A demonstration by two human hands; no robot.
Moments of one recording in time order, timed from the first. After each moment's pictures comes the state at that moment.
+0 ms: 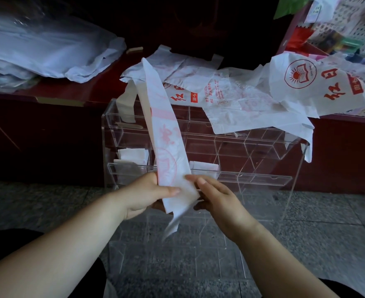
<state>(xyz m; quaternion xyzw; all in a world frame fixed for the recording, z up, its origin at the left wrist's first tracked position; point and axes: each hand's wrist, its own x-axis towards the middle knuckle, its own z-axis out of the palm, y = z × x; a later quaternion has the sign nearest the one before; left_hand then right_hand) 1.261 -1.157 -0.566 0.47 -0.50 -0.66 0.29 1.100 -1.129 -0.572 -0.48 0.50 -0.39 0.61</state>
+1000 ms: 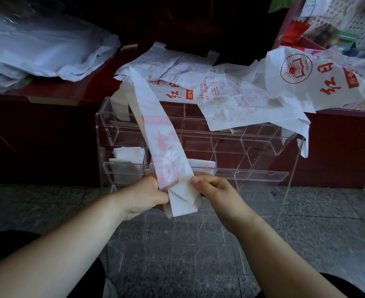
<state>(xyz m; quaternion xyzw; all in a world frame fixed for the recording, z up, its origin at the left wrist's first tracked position) 1.257 -1.154 -0.571 0.46 -0.55 -0.64 0.25 1.097 -1.133 -0.562 -0.50 0.50 -0.38 0.60</state>
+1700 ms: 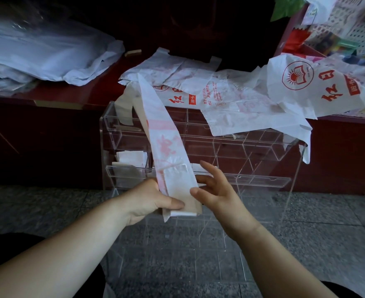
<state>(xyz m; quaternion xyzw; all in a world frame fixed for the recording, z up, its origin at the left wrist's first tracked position) 1.256 -1.153 -0.566 0.47 -0.50 -0.68 0.27 1.095 -1.130 -0.563 -0.49 0.49 -0.41 0.59</state>
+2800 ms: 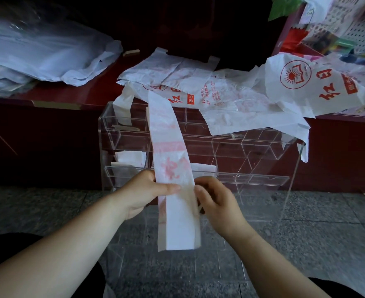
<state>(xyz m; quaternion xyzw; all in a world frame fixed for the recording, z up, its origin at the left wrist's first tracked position) 1.258 -1.163 -0.569 0.47 -0.49 -0.65 0.35 1.098 -1.122 -0.577 -0.60 0.54 -0.38 0.44</state>
